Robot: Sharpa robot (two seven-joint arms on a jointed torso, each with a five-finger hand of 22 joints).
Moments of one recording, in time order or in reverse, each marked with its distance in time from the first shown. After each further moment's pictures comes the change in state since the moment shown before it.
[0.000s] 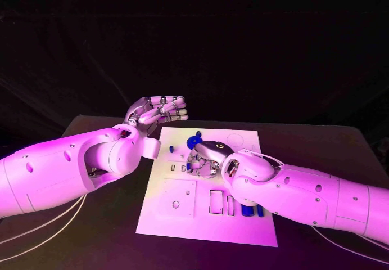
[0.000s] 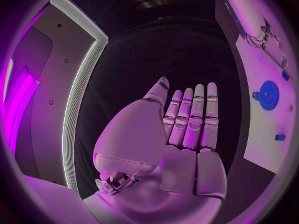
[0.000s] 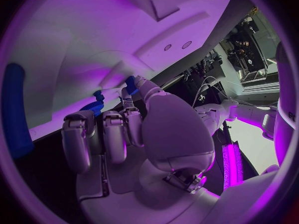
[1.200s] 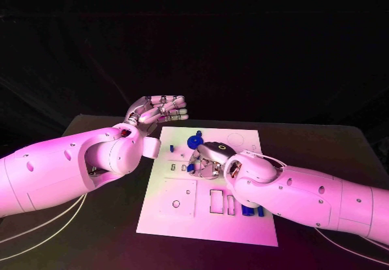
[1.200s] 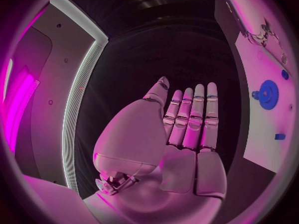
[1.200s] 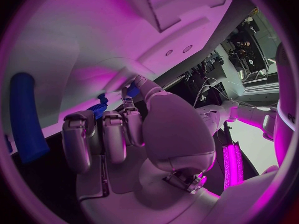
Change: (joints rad) left arm 0.000 -0.001 0.000 -0.001 0.000 0.000 -0.003; left_hand 0.000 0.000 0.000 0.000 0.000 0.000 0.000 0.000 0.000 0.000 0.000 0.000 0.000 0.000 0.000 0.000 0.000 0.000 0.000 0.000 0.000 0.000; right arm -0.005 -0.018 -0.005 0.017 -0.006 -0.005 -0.012; right_hand -0.023 -0.024 -0.006 0.013 -0.009 -0.012 -0.002 -0.013 0.002 -0.005 0.005 0.004 0.001 0.000 0.008 0.000 0.000 0.000 0.004 0.004 0.000 0.000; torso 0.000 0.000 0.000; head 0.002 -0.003
